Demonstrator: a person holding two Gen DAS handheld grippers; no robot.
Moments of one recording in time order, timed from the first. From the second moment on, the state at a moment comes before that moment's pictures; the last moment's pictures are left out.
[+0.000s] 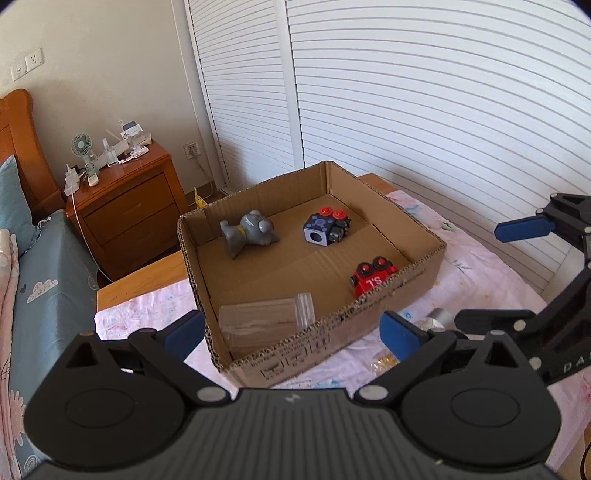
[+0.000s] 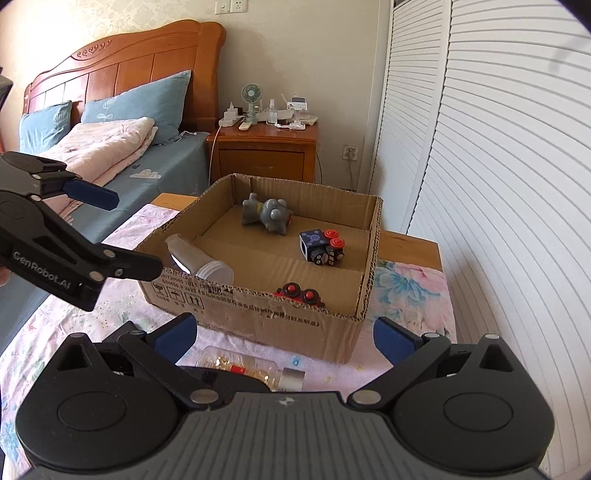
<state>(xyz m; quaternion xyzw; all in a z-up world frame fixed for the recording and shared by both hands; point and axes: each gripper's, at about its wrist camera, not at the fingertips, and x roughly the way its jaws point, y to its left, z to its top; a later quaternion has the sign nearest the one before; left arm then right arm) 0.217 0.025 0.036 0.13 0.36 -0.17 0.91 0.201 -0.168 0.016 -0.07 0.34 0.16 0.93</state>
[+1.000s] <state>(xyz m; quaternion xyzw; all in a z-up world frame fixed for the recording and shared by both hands) 0.115 0.064 -0.049 0.05 0.39 -0.08 0.92 0.175 -0.110 -0.048 -0.07 0.35 0.11 0.93</state>
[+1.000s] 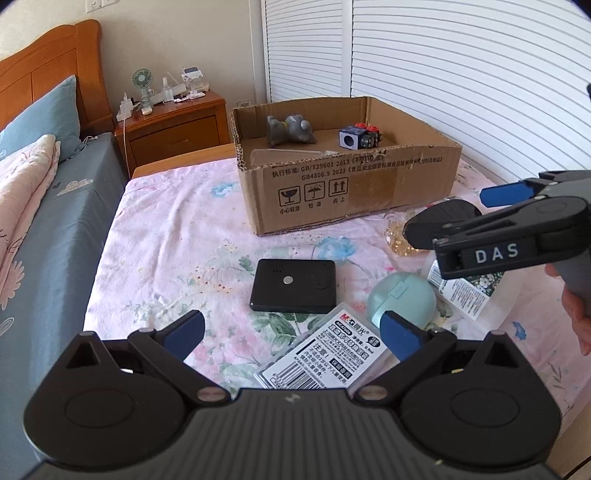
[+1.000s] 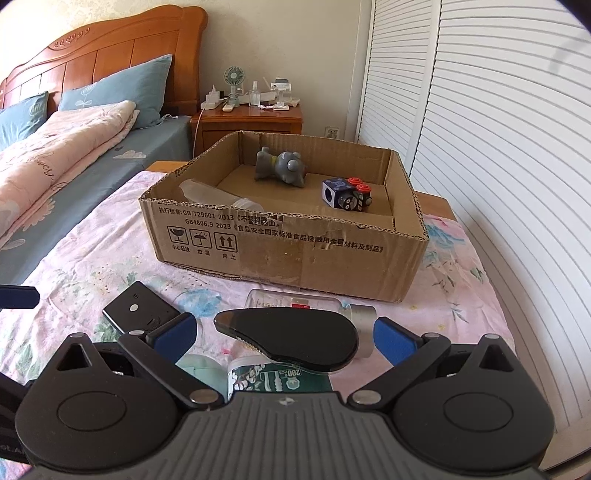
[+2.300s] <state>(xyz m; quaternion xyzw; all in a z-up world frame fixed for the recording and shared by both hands) 0.123 0.069 -0.077 0.03 0.43 -0.07 0.90 0.136 -0.179 -0.075 -0.06 0.42 0.08 0.90</state>
